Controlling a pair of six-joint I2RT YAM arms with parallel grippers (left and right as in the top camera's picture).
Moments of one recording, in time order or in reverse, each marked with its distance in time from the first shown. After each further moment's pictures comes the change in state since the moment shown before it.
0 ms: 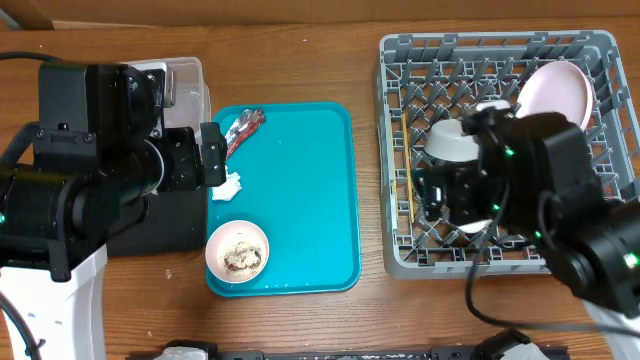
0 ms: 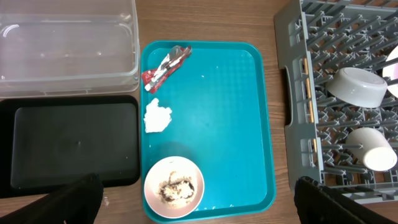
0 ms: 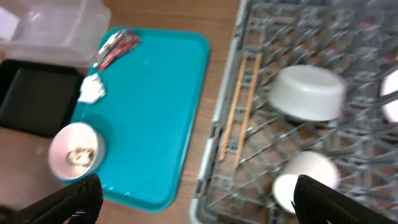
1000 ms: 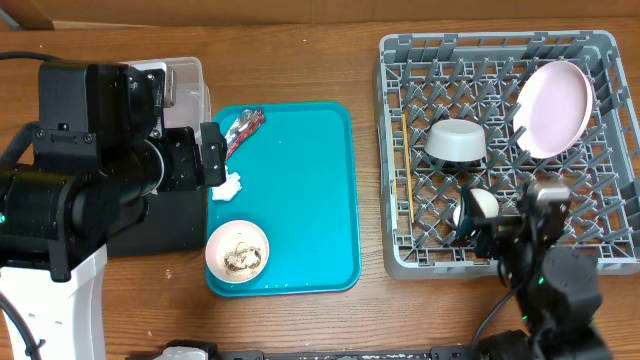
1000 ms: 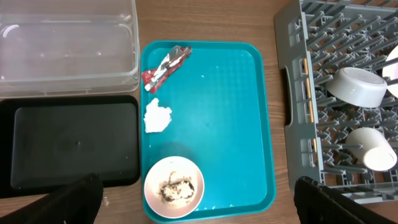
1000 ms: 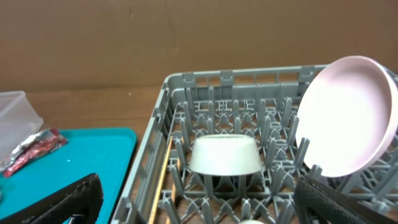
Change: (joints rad) left arm 0.000 0.000 0.000 0.000 0.000 0.000; right arm -0.204 -0.759 -1.030 0.860 0.146 -0.093
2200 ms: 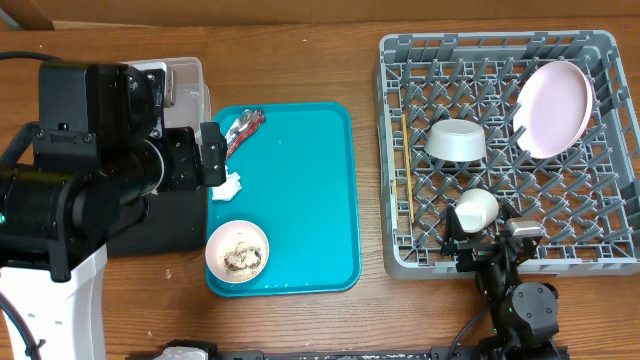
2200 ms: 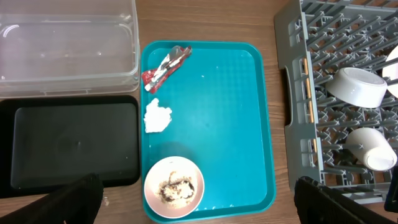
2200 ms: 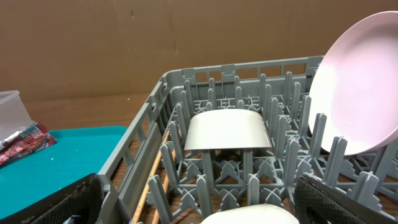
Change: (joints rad) left arm 0.000 0.000 0.000 0.000 0.000 0.000; right arm 0.000 -0.361 -0.461 0.252 -0.001 0.000
